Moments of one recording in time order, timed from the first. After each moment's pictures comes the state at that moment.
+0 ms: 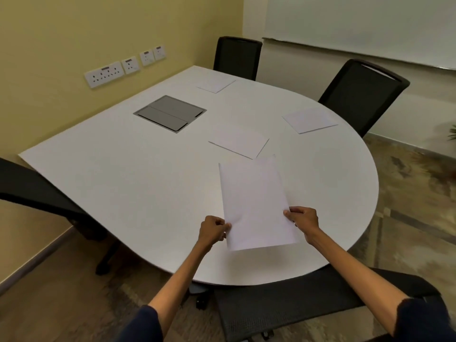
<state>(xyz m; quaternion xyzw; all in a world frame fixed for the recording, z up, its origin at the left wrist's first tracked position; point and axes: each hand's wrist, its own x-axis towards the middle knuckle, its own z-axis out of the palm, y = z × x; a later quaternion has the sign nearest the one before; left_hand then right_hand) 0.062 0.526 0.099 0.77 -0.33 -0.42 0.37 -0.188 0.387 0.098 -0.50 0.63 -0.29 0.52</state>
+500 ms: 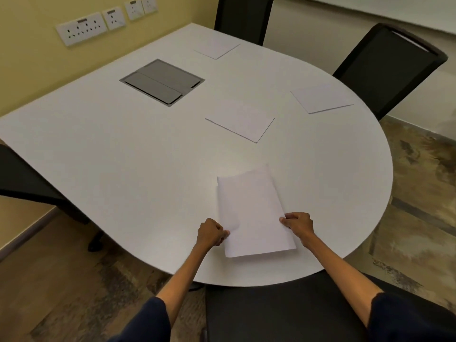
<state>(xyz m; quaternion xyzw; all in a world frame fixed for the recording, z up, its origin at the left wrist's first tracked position) 0.064 0.494 0.028 0.81 -0.32 -0.45 0.22 -0.179 0.354 0.023 -0.52 0.68 -0.14 0.50</state>
